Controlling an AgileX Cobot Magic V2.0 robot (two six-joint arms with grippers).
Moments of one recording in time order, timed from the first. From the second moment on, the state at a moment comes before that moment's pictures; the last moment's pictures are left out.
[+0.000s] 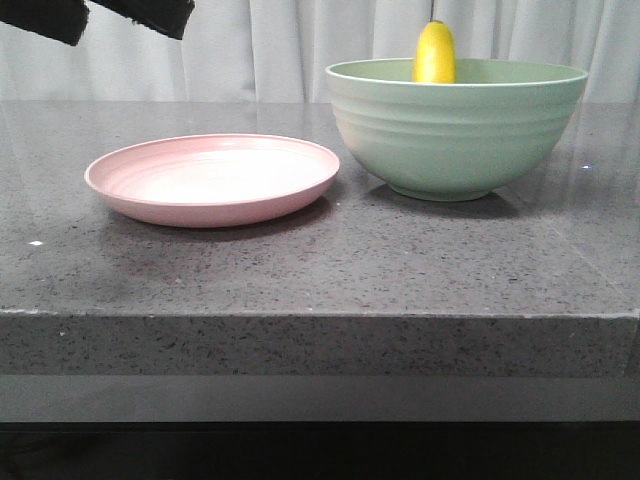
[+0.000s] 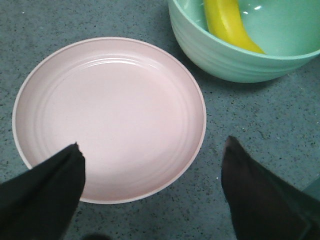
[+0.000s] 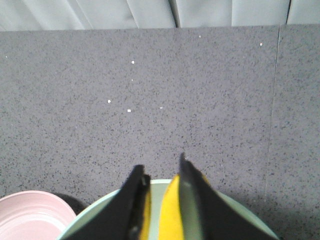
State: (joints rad) left arm -0.54 1.17 -0.97 -0.22 0.54 0.14; right arm 0.23 1.65 -1.48 0.42 0.37 -0.16
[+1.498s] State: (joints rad) left arm -0.54 0.63 -0.56 -0.19 0.38 0.14; right arm 0.23 0.71 -0.59 0.37 0.17 -0.18
